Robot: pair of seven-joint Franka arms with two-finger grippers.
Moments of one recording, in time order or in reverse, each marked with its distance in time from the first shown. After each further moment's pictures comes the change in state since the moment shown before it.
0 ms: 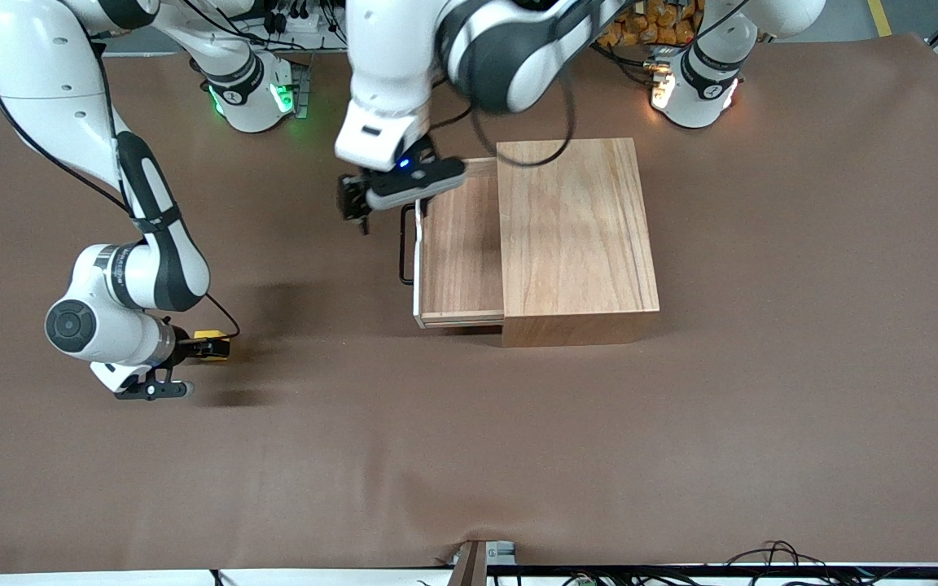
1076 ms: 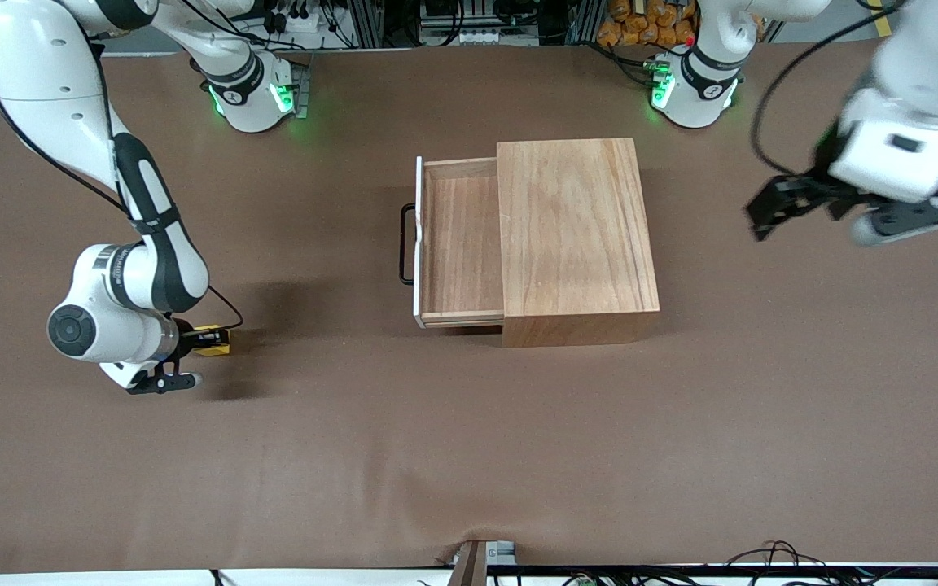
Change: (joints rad) left arm 0.651 -0.457 0.001 -0.319 -0.003 -0.301 0.950; right arm -0.018 -0.009 0.010 0.009 0.044 -0.108 -0.101
